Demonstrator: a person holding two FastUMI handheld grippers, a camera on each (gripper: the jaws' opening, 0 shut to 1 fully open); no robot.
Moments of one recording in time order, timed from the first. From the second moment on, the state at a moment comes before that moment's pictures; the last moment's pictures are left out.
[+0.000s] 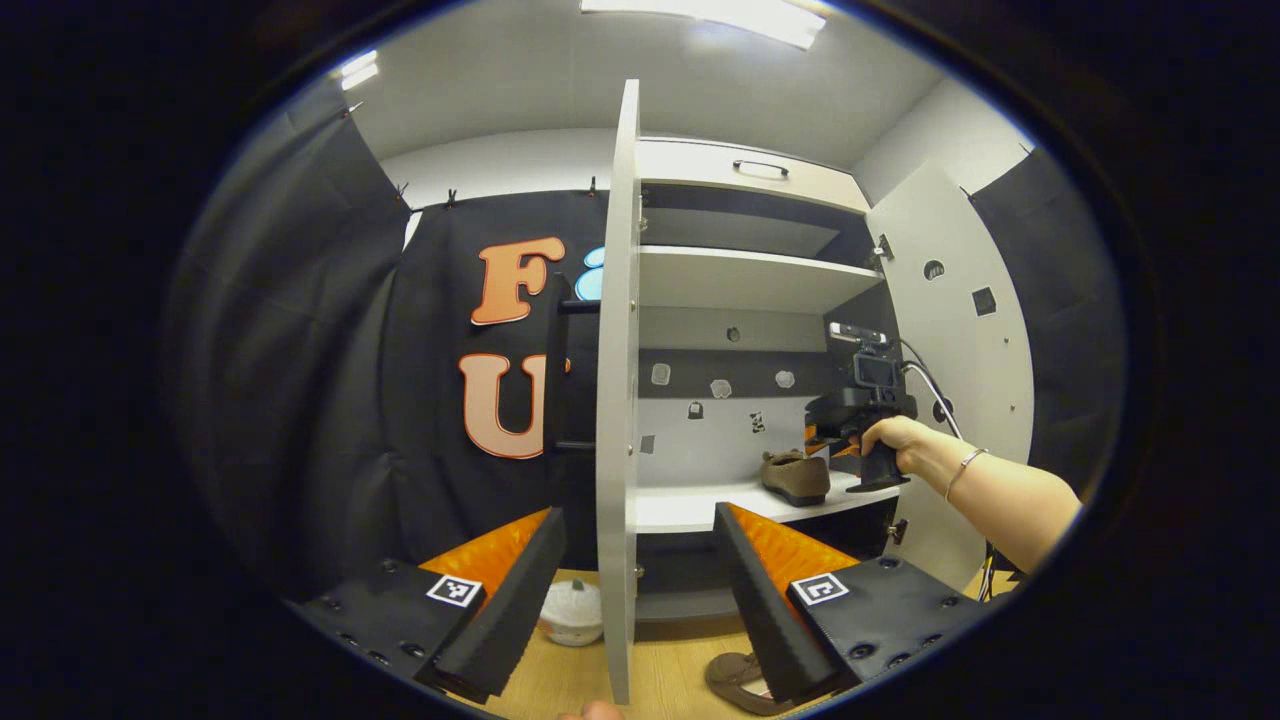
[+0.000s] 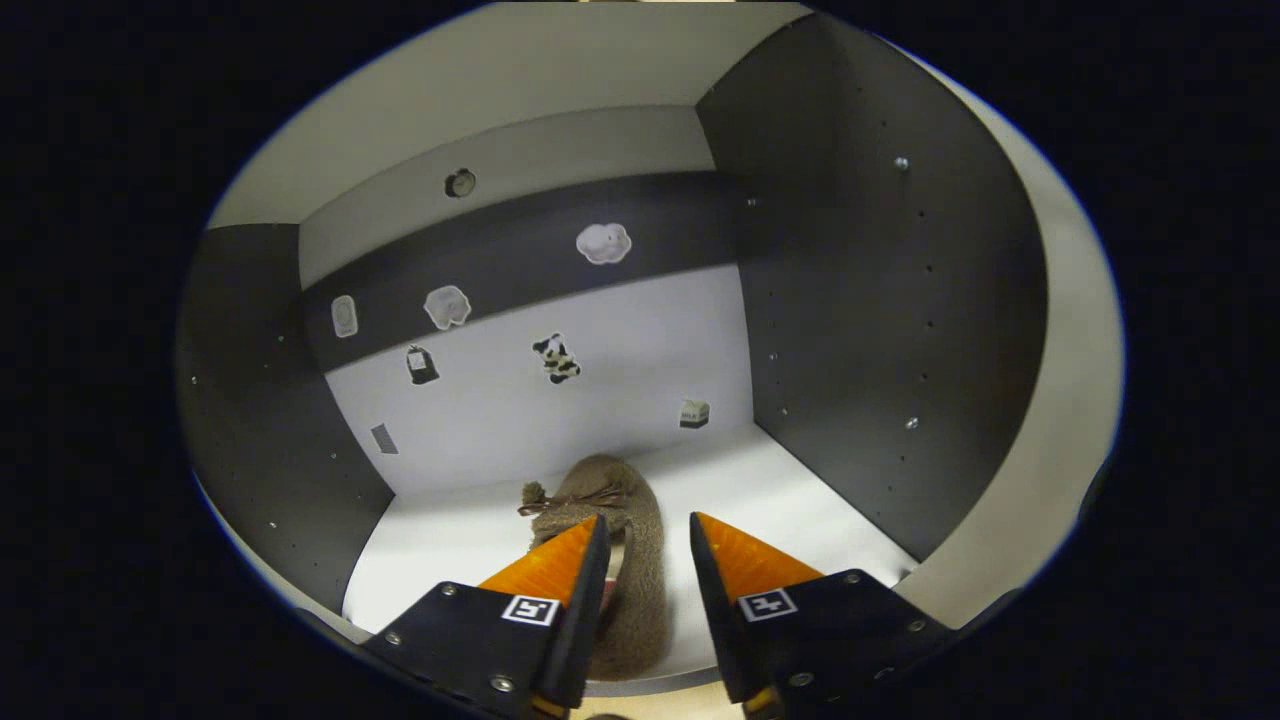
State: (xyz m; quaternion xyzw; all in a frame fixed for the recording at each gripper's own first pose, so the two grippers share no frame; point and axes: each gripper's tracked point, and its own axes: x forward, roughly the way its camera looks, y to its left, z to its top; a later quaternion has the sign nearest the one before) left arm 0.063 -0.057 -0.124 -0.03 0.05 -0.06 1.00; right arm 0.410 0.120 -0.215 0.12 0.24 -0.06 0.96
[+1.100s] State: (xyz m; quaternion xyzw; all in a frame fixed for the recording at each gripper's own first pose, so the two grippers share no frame) left arm 0.043 -0.152 -0.330 -0.03 0.21 -0.07 0.98; right arm 0.144 0.057 -0.090 0.06 0.04 -0.01 1.00
